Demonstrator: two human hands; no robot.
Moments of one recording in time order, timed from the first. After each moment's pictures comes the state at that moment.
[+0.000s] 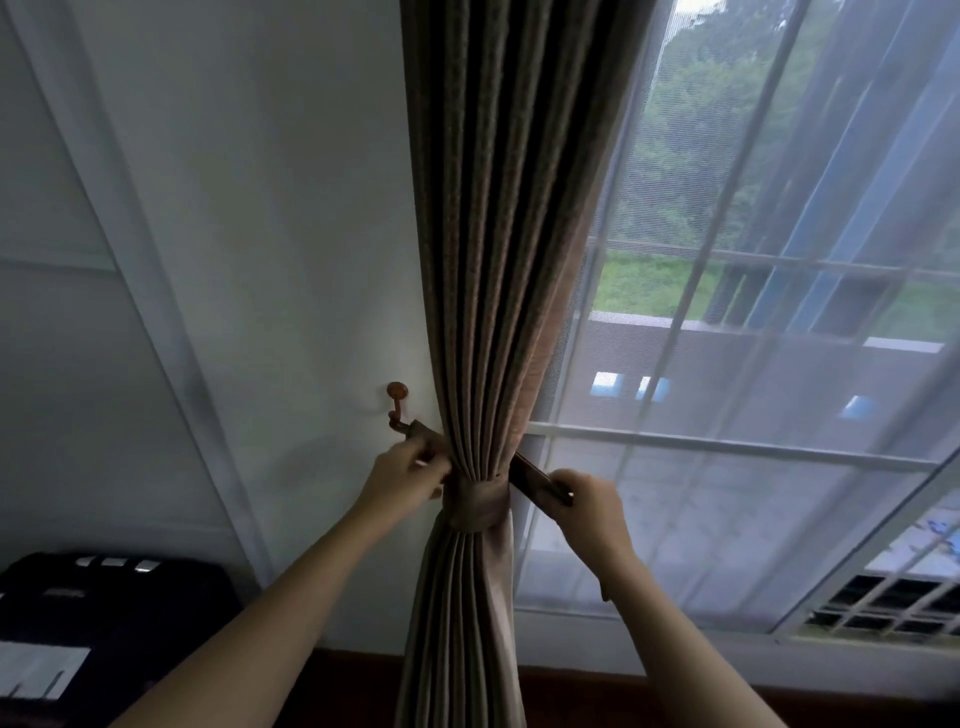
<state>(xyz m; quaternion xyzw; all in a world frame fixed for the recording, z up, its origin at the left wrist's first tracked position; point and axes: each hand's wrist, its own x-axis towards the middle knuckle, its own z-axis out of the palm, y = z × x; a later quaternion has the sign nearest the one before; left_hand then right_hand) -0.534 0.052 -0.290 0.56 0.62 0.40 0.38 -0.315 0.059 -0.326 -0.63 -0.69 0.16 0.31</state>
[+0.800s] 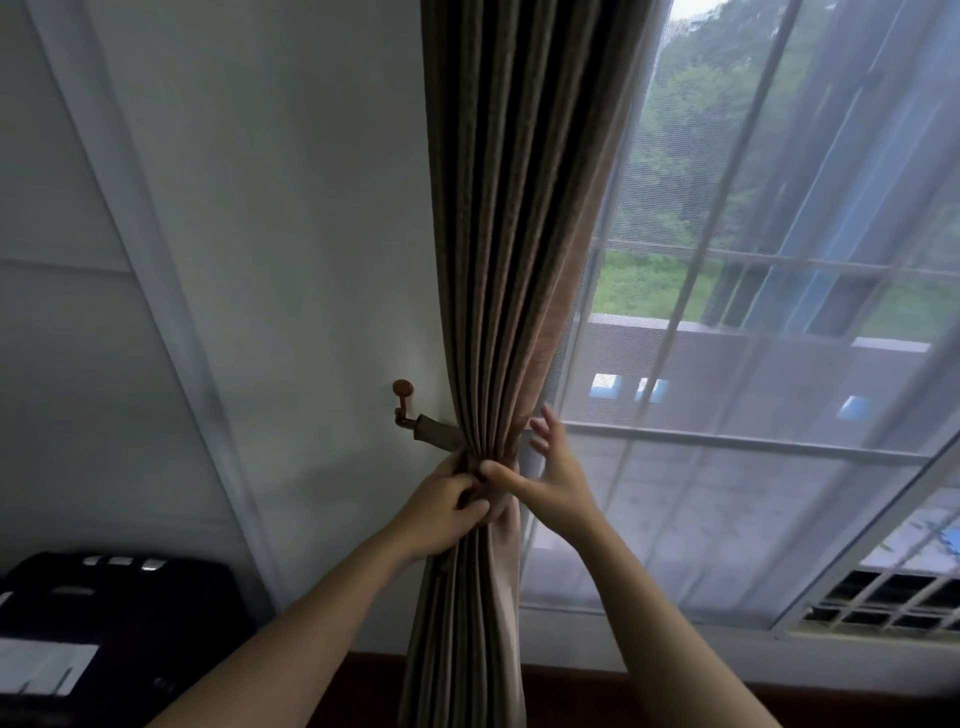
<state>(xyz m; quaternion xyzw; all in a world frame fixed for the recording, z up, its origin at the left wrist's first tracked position) -0.521 0.043 -0.324 0.76 0.52 0.26 0.27 -0.353 0.044 -0.294 -0.53 -0.66 0.35 0.41</state>
